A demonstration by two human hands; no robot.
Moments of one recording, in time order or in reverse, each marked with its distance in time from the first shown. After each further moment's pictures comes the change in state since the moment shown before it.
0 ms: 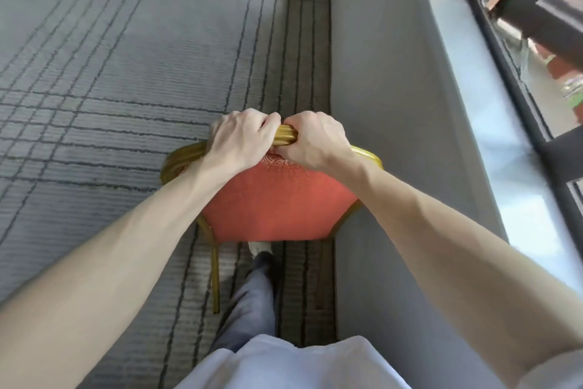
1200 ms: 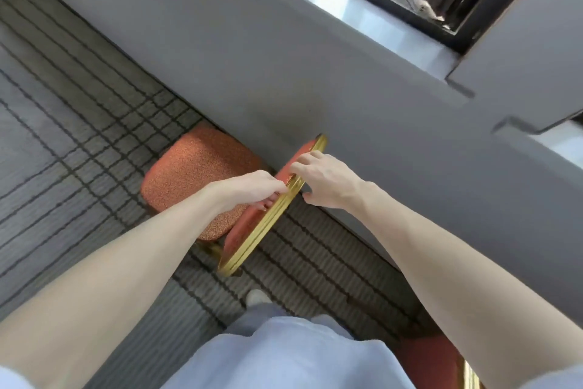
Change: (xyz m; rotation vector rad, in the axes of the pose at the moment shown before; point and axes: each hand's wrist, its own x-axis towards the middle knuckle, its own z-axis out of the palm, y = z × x) left_hand -0.274 -0.040 0.063 -0.028 -1.397 0.350; right_hand -0.383 -0.136 0.160 -0.191 -0.085 0.650
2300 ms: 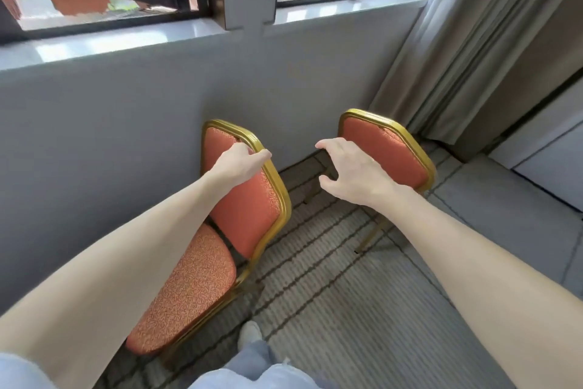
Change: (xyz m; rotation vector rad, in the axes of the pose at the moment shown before) left_hand -0.120 -0.027 -0.135 0.737 -0.358 0.765; right_hand -0.045 -0.395 -0.084 0.355 0.443 1.548
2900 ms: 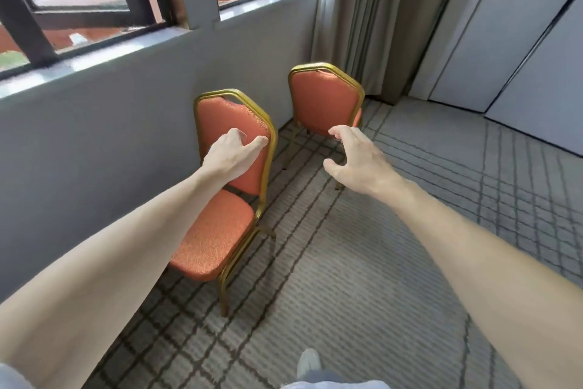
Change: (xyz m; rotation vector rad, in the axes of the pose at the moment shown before) left_hand -0.348 -0.120 -0.047 0.162 -0.008 0.330; right_hand -0.373 -0.249 0.028 0.189 0.323 0.438
